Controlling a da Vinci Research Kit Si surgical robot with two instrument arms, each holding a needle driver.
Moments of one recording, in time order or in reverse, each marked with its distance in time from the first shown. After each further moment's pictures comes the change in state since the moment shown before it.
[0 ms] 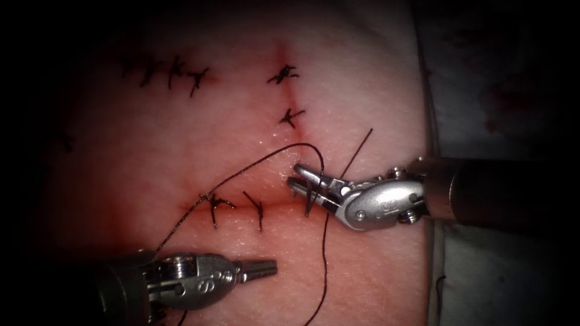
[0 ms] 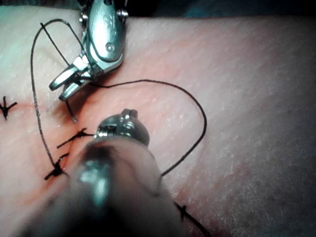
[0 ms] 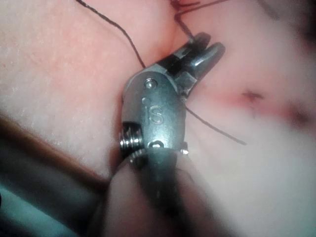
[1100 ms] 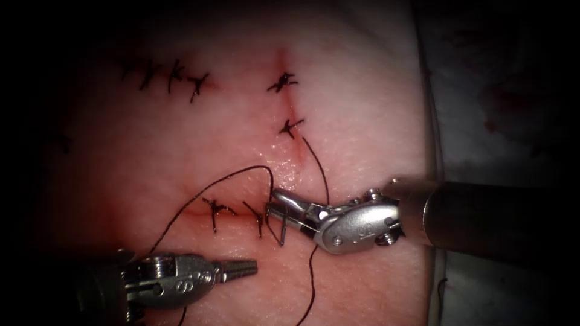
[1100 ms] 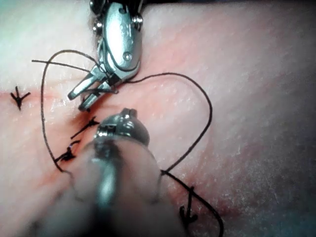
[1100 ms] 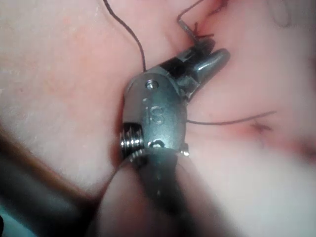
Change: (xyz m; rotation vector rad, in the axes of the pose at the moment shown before) right arm -0.001 -0.006 -0.001 0.130 -0.076 -0.107; left arm -0.002 0.000 -0.001 0.027 -0.032 0.017
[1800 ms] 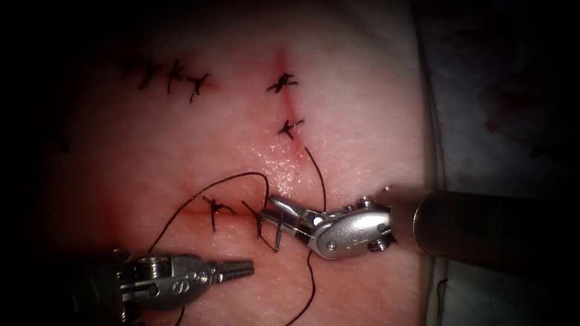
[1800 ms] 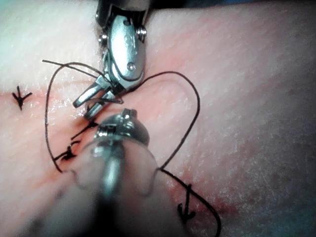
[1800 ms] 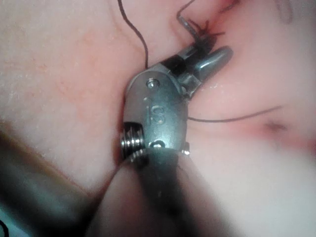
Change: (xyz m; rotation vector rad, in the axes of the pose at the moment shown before) right arm -0.005 -0.005 -0.002 0.181 -0.108 -0.097; left arm 0.000 0.000 0.000 0.008 -0.012 0.000
